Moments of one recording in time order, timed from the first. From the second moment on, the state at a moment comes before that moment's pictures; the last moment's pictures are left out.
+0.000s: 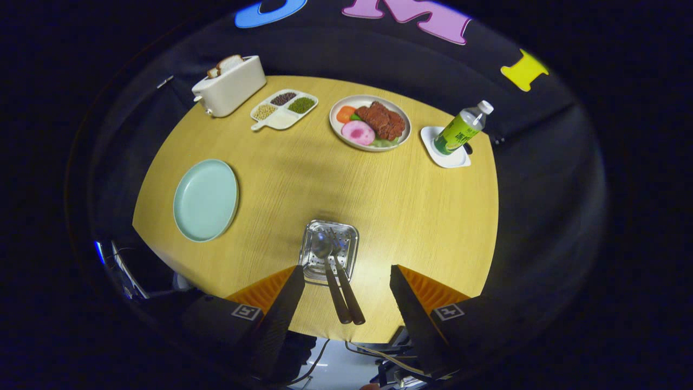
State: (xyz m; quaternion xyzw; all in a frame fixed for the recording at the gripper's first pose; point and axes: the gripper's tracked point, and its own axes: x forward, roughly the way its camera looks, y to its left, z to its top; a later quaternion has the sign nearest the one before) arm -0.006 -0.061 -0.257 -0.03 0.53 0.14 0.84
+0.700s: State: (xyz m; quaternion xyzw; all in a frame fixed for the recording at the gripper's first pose) arm 0.000 -0.094 -0.135 0.02 0.23 0.08 0.97
